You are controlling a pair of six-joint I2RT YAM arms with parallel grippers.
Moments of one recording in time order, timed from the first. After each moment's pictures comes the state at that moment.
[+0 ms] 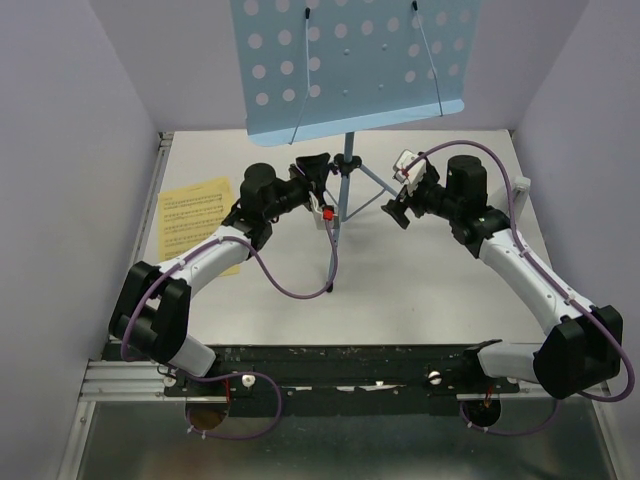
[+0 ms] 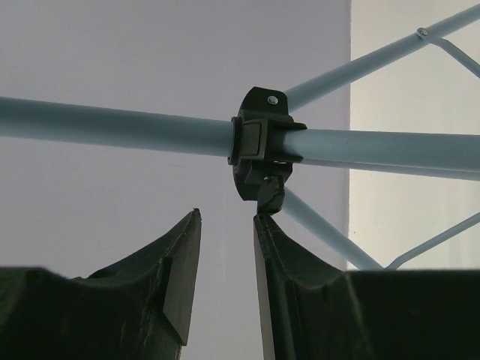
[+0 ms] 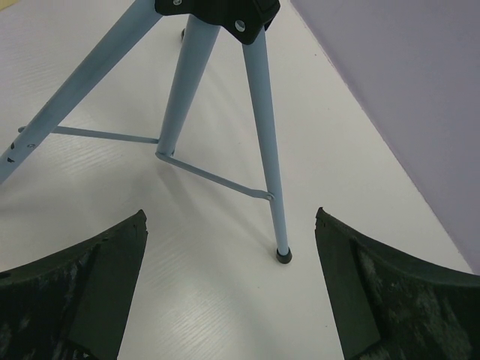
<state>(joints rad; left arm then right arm) -0.49 1.50 0.96 0.53 0.53 1.39 0.33 1.28 1.02 -0.13 -0.45 -0.59</state>
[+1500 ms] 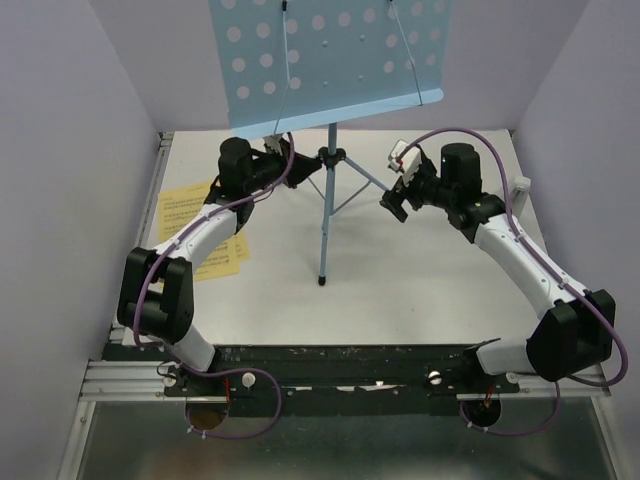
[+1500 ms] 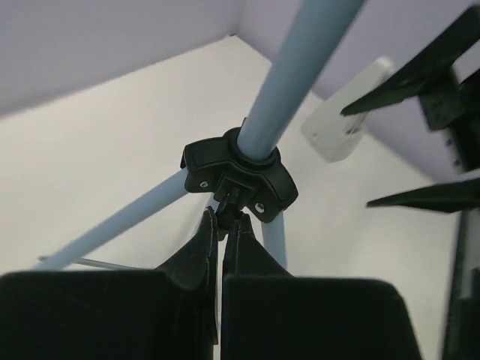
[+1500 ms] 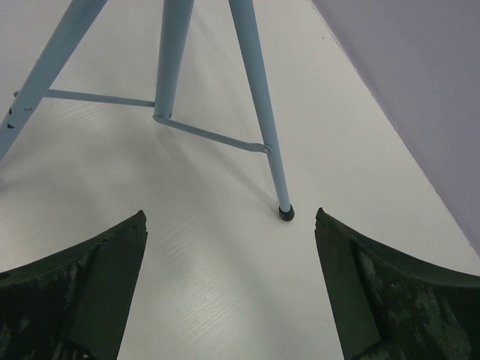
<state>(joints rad) -0.32 1.58 1.14 0.40 0.65 -0.19 0.33 1.36 1.13 -0.22 -0.44 -0.60</state>
